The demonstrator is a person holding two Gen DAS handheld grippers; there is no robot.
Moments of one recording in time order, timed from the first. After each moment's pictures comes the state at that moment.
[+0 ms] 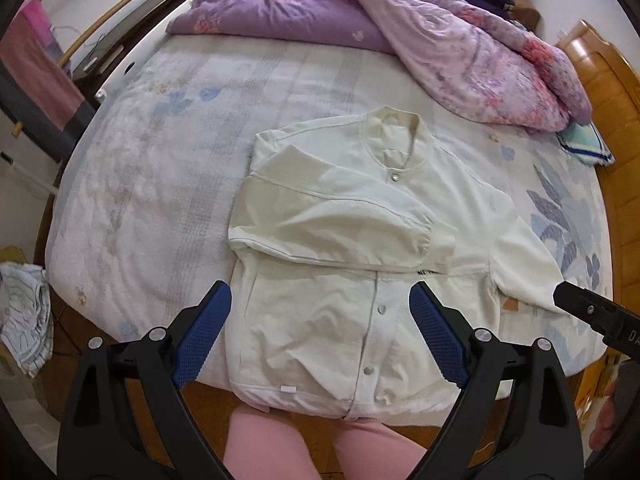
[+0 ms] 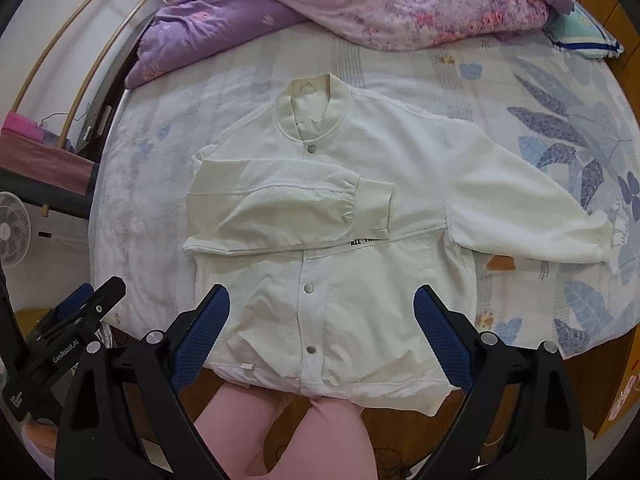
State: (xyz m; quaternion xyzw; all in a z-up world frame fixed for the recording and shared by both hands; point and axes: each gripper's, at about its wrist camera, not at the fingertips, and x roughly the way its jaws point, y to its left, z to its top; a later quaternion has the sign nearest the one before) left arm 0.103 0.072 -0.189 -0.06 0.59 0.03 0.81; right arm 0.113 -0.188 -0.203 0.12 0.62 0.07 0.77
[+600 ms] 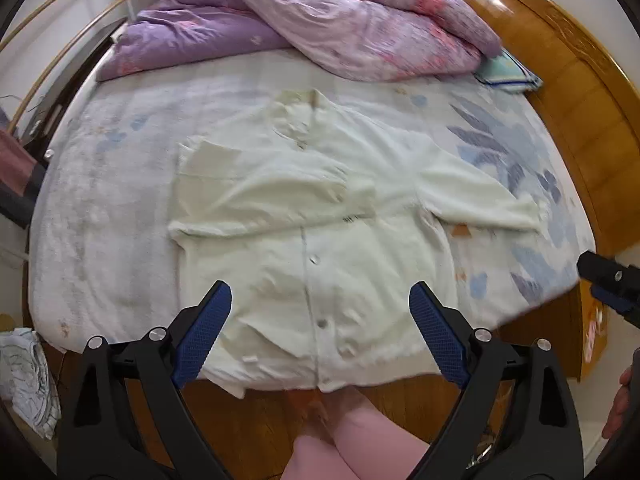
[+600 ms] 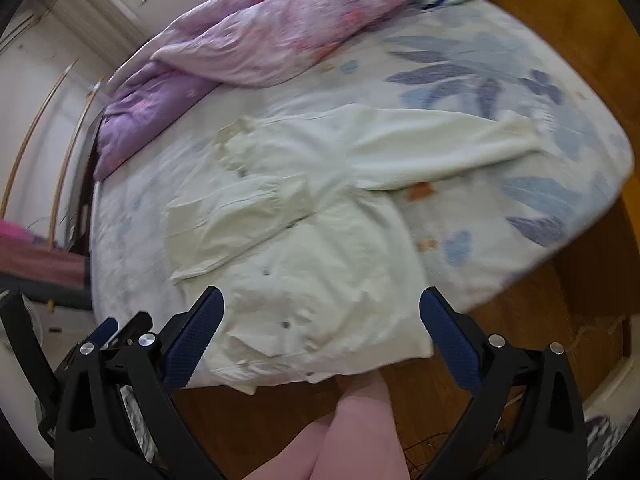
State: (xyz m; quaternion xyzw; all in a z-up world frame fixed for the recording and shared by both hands) left arm 0.000 -0.016 -0.179 0.00 0.57 -0.11 0.82; right arm -0.054 -0.279 -0.161 0.24 0.55 -0.09 0.79
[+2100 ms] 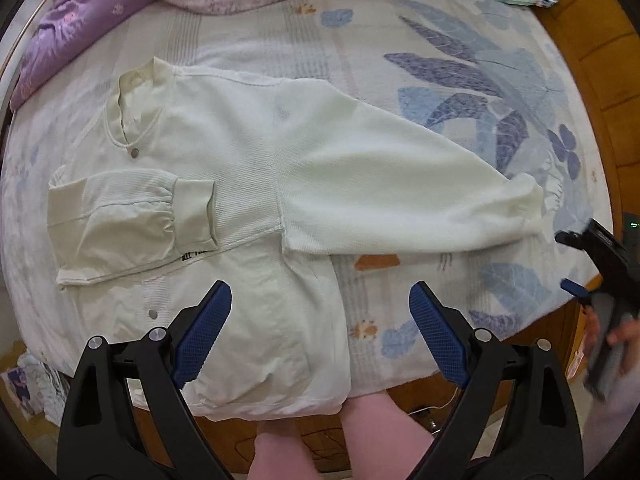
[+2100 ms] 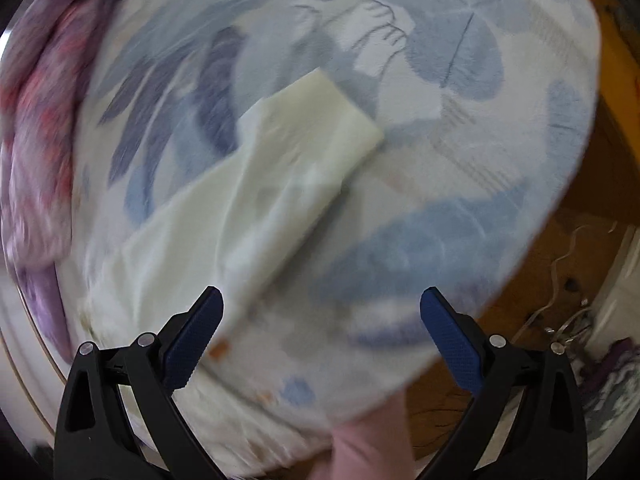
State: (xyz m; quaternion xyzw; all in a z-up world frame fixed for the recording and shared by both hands) left arm 0.170 -0.330 -0.308 0.06 0.70 -0.10 0.71; right arm 0.054 -0.723 -0.431 0.46 0.63 -0.26 0.57
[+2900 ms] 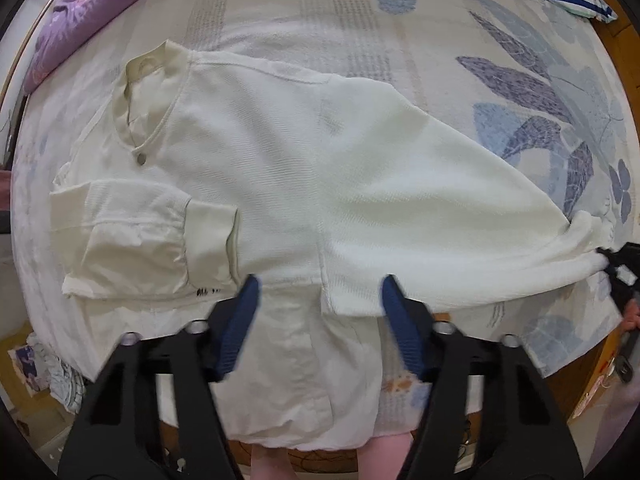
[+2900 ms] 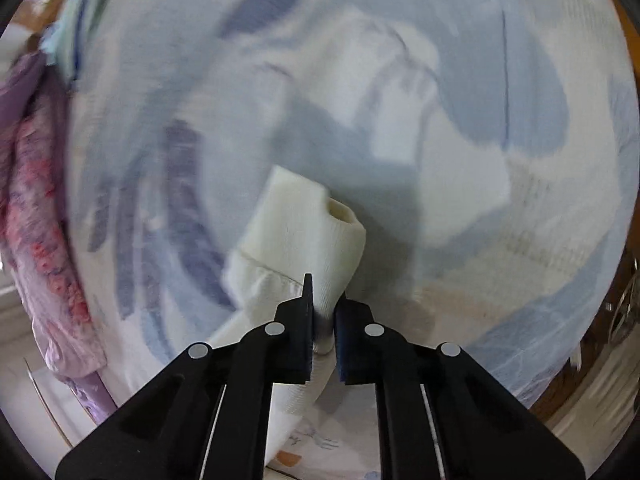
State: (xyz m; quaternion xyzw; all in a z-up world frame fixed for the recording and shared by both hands) left arm 0.238 -0.318 -0.376 0.07 0.71 -0.04 0.69; right arm 0.079 -0.774 -0.438 0.53 0.52 -0.31 0.59
